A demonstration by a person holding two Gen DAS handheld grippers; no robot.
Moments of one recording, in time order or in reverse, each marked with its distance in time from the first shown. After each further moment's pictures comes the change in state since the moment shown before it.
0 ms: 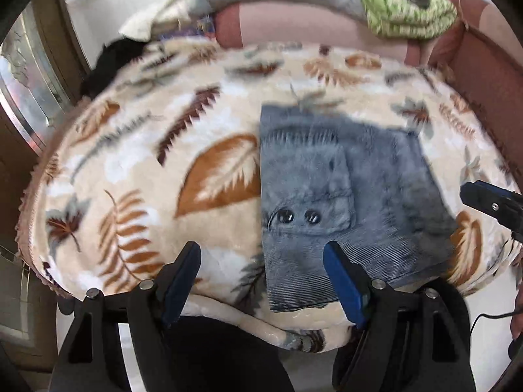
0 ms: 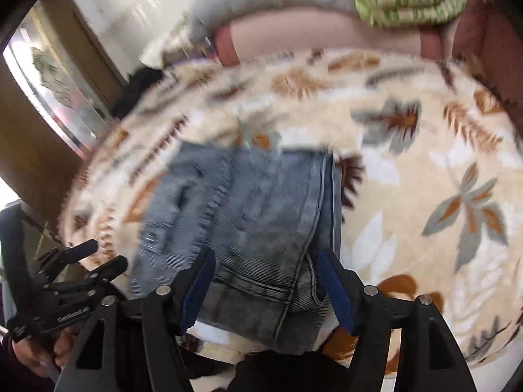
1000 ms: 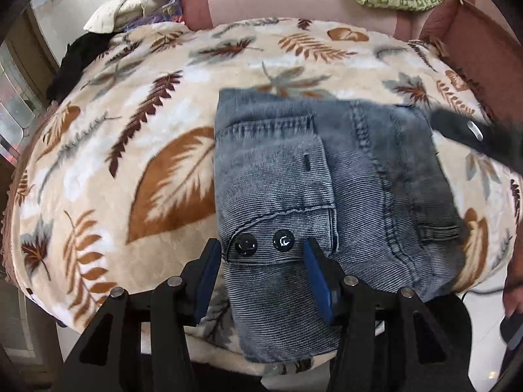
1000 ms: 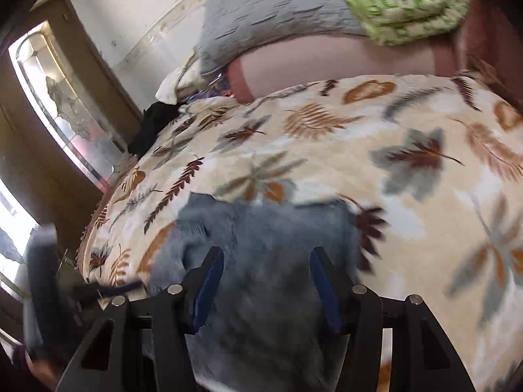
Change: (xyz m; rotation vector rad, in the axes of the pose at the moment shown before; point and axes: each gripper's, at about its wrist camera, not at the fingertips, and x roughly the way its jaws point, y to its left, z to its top) left arm 0.068 -0.023 0.024 0.076 0.122 -0.056; right arm 0.041 -0.012 0.047 0.039 -0.094 0.118
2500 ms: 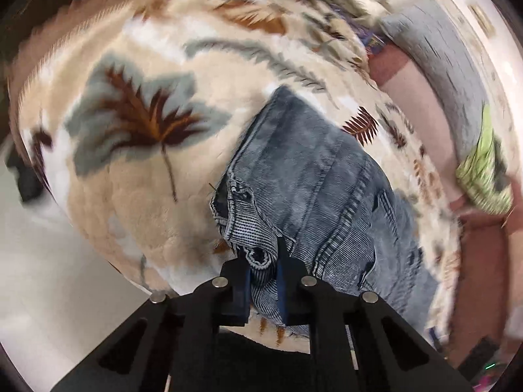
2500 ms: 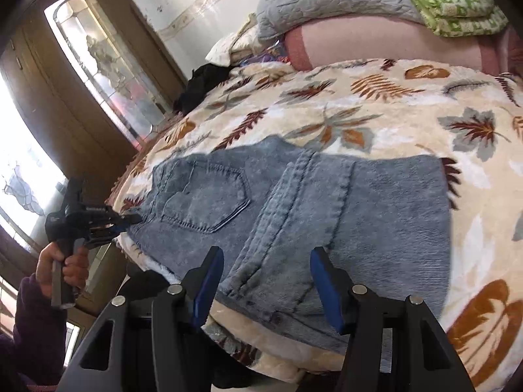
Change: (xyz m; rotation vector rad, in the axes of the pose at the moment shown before) left arm -0.007 0.255 -0.075 -0.753 -0.041 -0.187; right arm -0.007 0.062 -0.072 -0.105 0.051 0.117
